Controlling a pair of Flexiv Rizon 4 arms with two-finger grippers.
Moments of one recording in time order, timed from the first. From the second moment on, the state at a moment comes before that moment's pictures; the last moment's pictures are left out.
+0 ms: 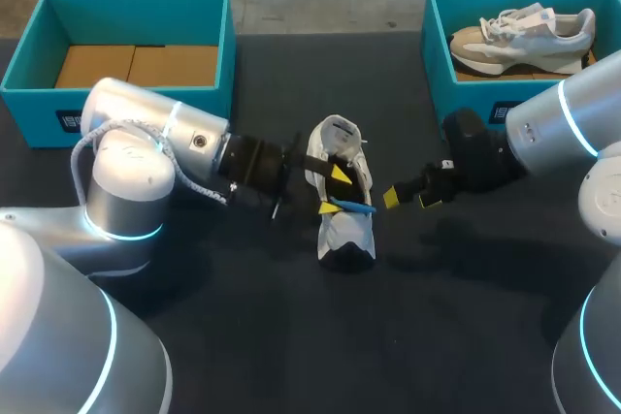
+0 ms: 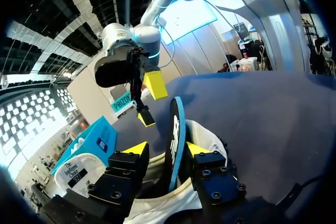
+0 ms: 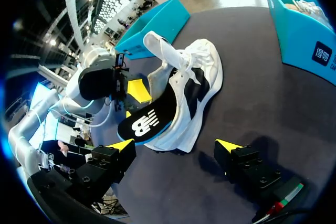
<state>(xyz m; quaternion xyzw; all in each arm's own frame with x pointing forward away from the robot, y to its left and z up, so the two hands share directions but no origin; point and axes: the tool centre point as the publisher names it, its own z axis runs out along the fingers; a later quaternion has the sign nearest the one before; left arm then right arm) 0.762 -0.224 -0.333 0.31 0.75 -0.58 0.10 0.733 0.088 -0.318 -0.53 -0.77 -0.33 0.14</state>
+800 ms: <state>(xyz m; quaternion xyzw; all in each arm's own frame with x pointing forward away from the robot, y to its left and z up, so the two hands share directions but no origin) 0.764 -0.216 -0.353 0.34 0.76 -0.56 0.08 0.732 0.088 -0.318 -0.53 -0.77 -0.33 0.14</state>
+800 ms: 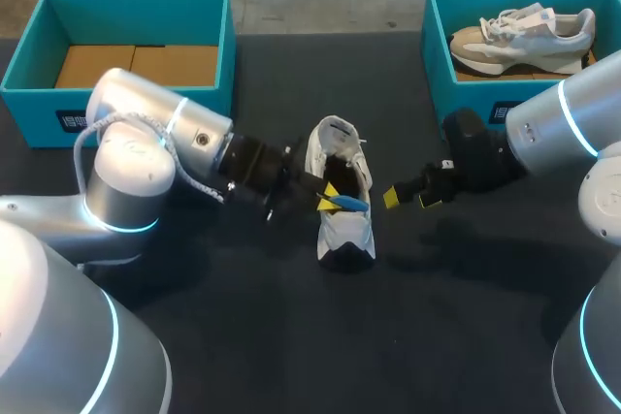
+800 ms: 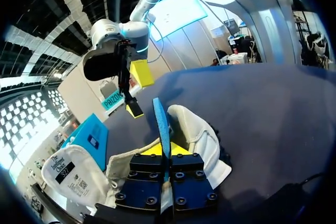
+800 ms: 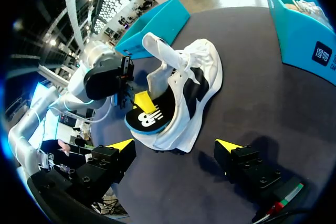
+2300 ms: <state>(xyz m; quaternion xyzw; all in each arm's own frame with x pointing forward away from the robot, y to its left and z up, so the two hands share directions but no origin) 0.762 -0.224 -0.351 0.37 0.75 -0.55 0.07 0.733 0.088 -0.318 -0.53 -0.77 -0.33 0.14</state>
